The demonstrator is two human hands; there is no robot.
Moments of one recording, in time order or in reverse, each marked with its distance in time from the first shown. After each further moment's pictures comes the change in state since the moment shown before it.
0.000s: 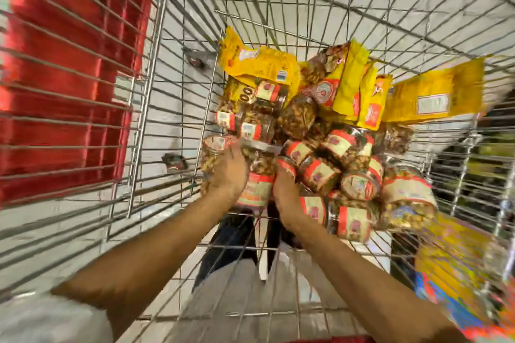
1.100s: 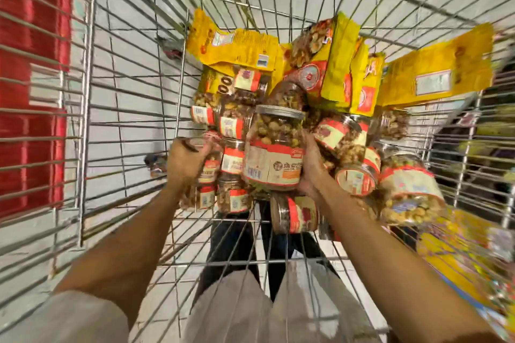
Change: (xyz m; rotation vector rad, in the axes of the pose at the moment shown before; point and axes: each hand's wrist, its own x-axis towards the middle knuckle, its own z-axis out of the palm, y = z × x) left_hand 0.093 -0.055 -0.001 -0.094 0.164 0.004; right_hand 0.048 -0.030 -0.065 0.556 -0.133 0.093
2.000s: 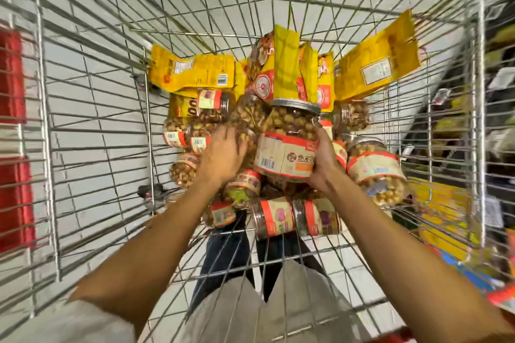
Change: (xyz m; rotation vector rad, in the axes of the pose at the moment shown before) left_hand -0.066 0.102 0.063 0.617 -0.194 0.795; right_hand -0.023 -0.042 -0.067 0.180 0.095 -0.086
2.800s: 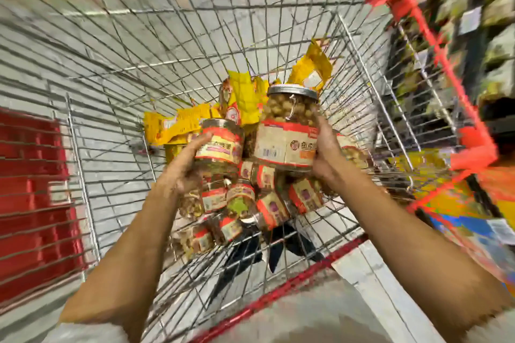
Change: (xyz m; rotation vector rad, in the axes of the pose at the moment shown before) left_hand -0.043 0.033 -0.122 -1.387 -0.545 -0.429; right_hand -0.129 -0.029 -0.011 0.255 -0.032 -0.242
